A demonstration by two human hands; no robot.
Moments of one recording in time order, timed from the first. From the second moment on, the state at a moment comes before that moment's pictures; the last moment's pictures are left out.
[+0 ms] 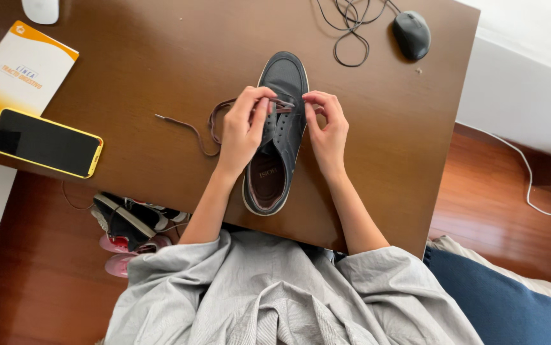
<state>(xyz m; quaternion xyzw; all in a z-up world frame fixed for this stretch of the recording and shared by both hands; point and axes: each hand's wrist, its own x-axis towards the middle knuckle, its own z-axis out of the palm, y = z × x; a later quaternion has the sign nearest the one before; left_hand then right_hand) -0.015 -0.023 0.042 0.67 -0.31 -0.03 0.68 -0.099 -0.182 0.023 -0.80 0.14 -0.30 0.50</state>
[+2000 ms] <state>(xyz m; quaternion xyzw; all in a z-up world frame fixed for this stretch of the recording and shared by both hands) -0.006 -0.008 0.054 0.76 -0.26 -0.05 0.59 -0.117 -0.147 0.054 -0.80 0.10 -0.24 0.55</state>
